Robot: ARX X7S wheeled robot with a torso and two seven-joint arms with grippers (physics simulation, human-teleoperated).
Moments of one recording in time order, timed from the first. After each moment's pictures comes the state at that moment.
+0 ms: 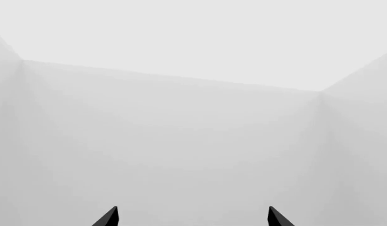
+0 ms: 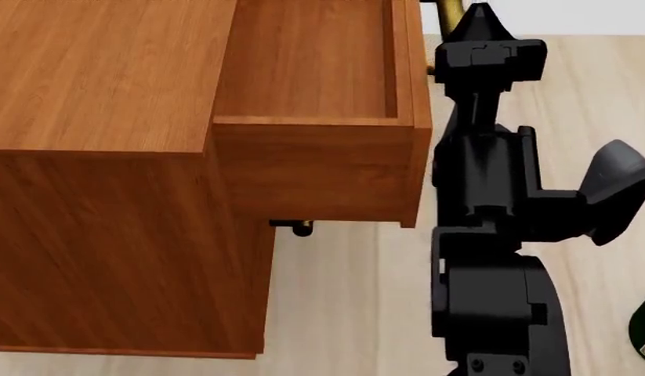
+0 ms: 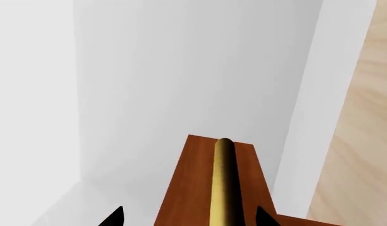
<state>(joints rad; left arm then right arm) -0.80 -0.73 0.31 0.94 -0.82 -0.34 -0.72 0.76 0.24 -0.37 -0.06 1.67 -0.38 0.44</state>
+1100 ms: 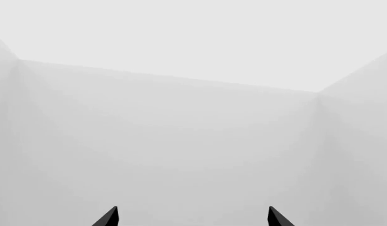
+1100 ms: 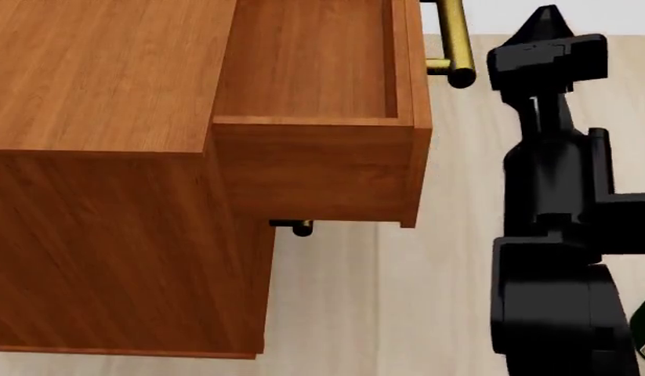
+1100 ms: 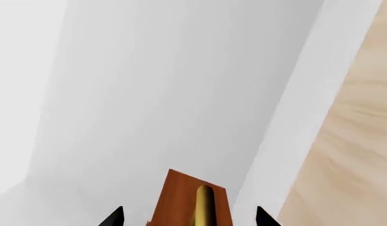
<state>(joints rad) -0.82 -0.73 0.33 0.95 -0.84 -0.34 -0.74 0.73 0.41 -0.37 -0.16 1.54 -0.35 0.62</state>
